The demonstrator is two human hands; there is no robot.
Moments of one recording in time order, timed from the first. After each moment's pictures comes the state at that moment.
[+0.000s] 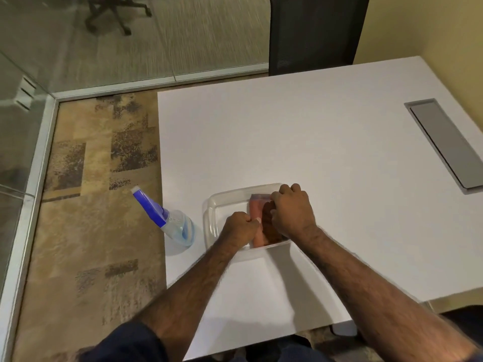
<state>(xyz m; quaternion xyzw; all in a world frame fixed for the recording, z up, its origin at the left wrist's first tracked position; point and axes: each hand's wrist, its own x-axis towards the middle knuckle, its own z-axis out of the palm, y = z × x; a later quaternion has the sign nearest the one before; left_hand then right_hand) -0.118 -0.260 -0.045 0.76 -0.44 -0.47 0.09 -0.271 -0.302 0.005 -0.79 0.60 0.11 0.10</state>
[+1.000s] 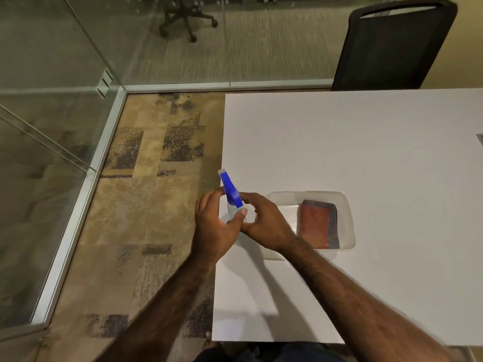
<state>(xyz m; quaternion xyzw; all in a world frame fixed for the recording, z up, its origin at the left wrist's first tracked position) 0.041 -0.155 0.044 0.77 -0.45 -0.18 0.41 -0.097 -0.229 0.044 -0.76 0.45 -0.17 0.45</state>
